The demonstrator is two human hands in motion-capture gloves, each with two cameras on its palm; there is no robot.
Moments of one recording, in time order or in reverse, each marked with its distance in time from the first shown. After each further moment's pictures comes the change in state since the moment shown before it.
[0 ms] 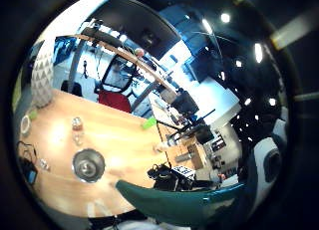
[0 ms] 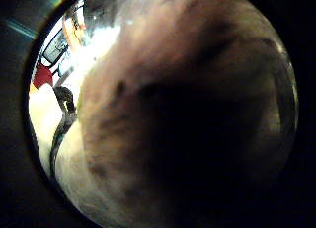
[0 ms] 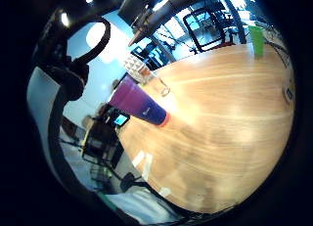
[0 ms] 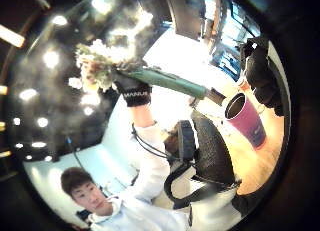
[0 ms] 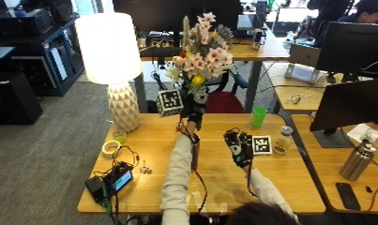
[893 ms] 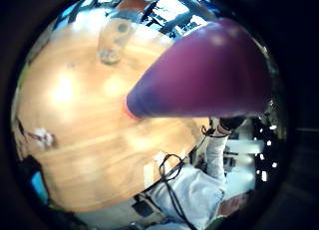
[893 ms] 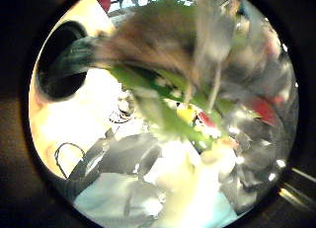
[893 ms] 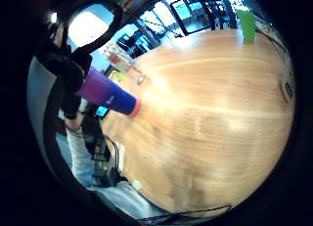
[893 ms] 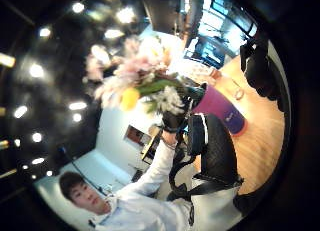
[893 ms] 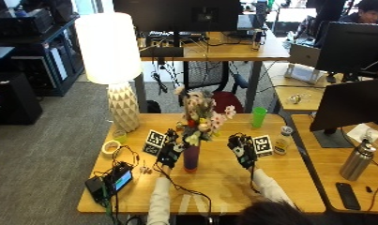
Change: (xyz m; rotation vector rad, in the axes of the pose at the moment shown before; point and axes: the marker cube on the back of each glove) left arm -0.230 0.154 -0.076 -0.584 -0.193 -0.395; right arm -0.001 0.017 -0.008 -0.152 0.121 0.100
